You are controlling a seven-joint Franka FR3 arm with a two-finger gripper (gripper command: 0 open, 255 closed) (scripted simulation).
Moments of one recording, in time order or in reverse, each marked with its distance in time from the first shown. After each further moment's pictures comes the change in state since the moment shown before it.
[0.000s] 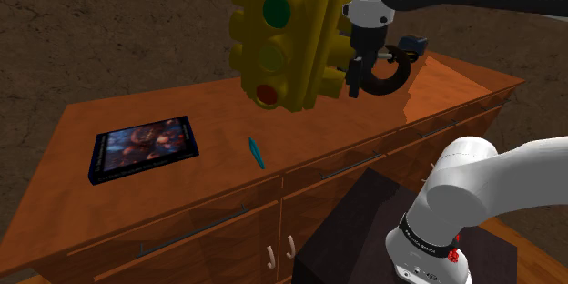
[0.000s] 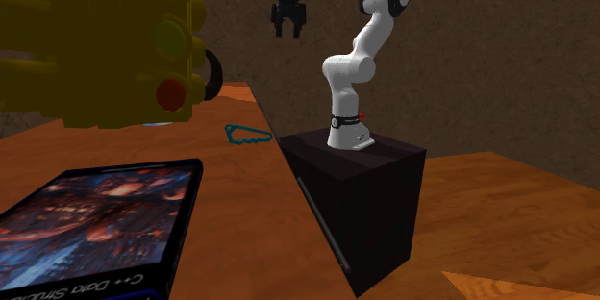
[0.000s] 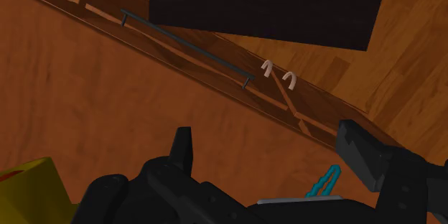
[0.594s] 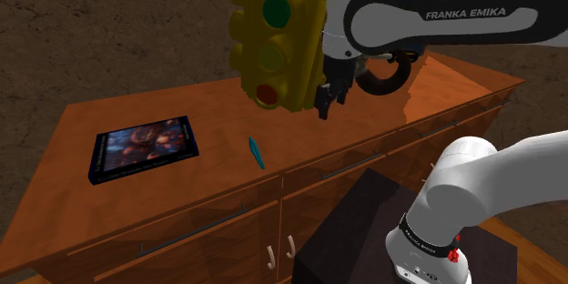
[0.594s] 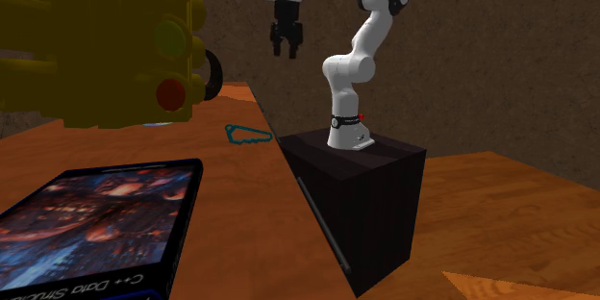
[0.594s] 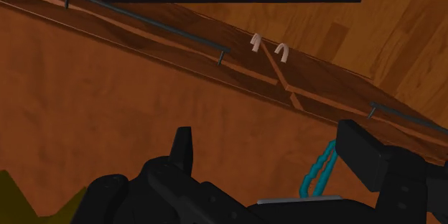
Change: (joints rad) arm -0.005 0.064 0.101 -0.133 0.089 0.249 0.198
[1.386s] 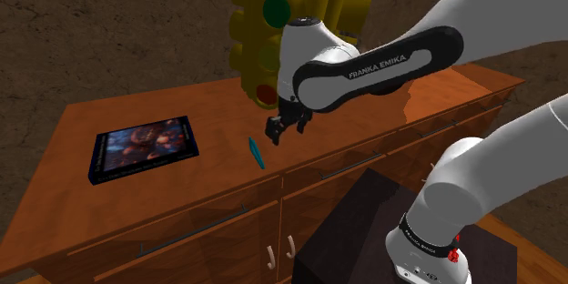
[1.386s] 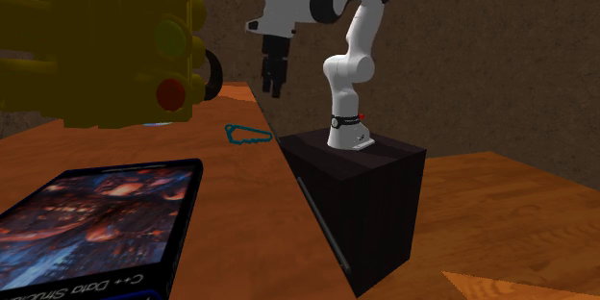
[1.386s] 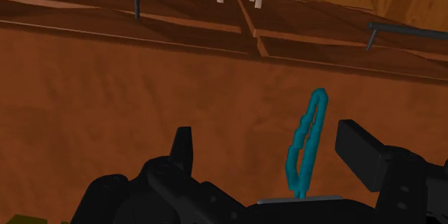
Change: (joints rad) arm -0.051 0.313 0.202 -0.056 0.053 0.475 0.351
